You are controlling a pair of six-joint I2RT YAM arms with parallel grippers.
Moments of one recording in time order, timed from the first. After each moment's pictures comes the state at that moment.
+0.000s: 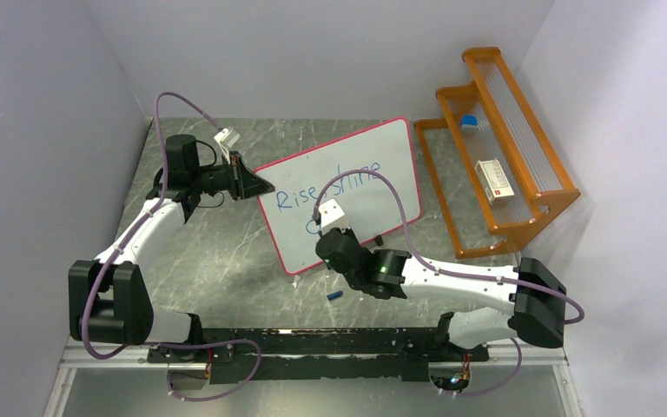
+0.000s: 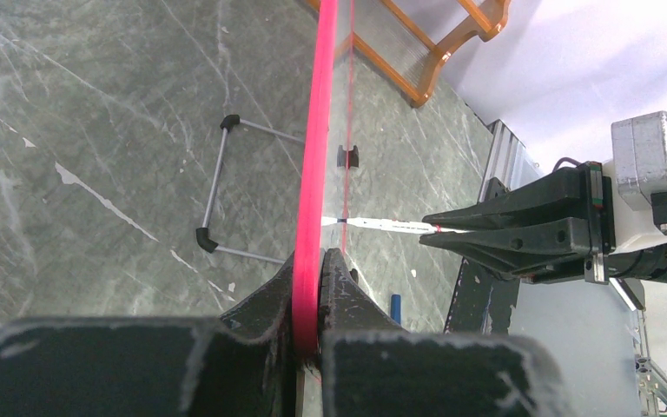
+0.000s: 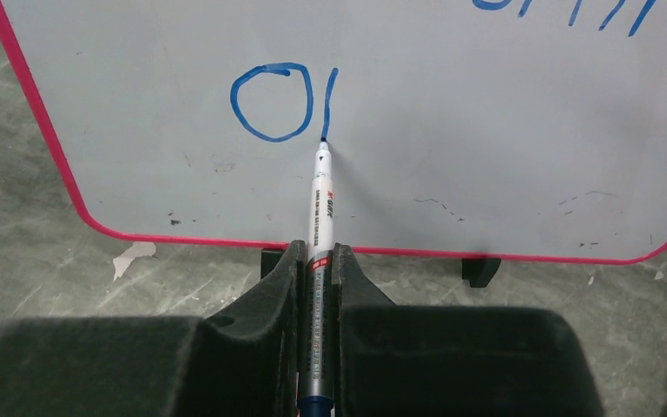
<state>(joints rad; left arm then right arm) -0.10 1.37 0.93 -0.01 1.06 -0.20 1.20 1.30 0.84 -0.23 0.69 0.24</state>
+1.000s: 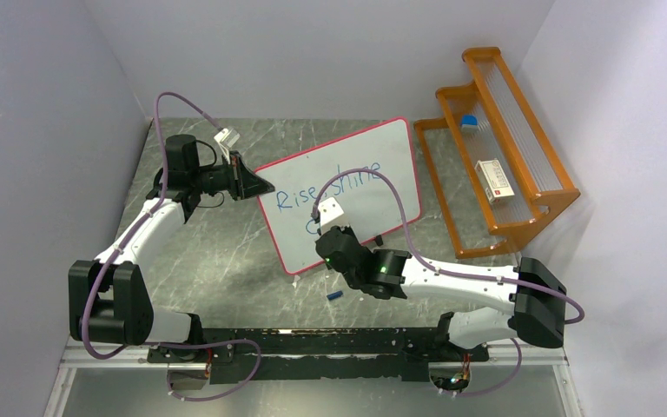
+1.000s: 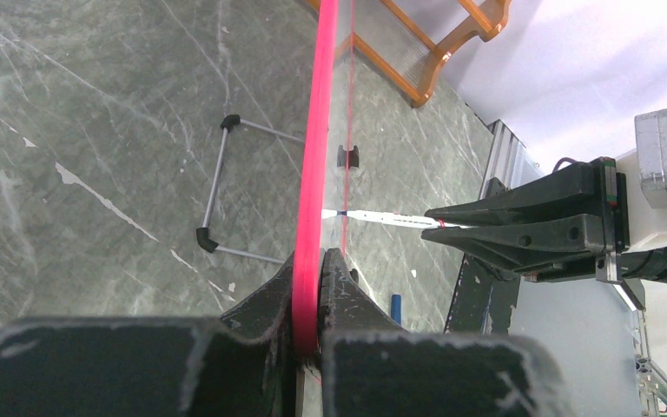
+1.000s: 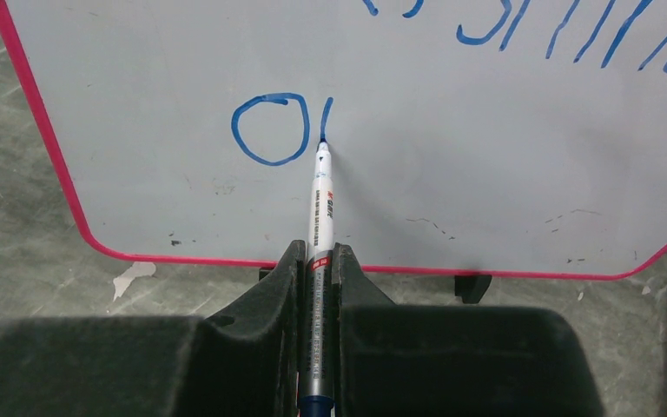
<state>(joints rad) -0.10 1.37 0.93 -0.01 1.06 -0.20 1.20 1.30 0.84 -0.18 0.71 0.20</state>
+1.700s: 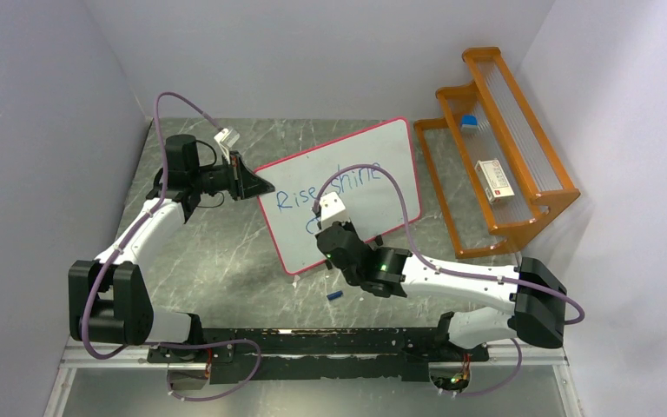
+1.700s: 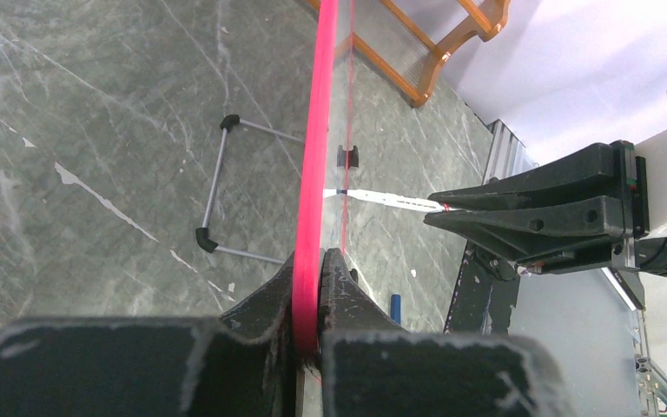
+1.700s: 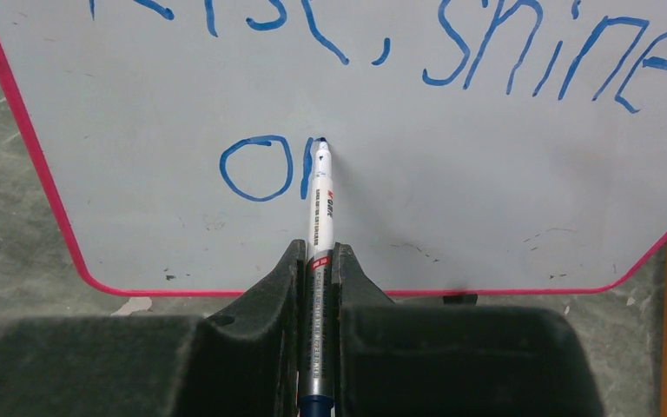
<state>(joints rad) -0.10 1.37 0.93 -0.01 1.06 -0.20 1.19 1.30 0.85 -0.12 0.75 0.17</state>
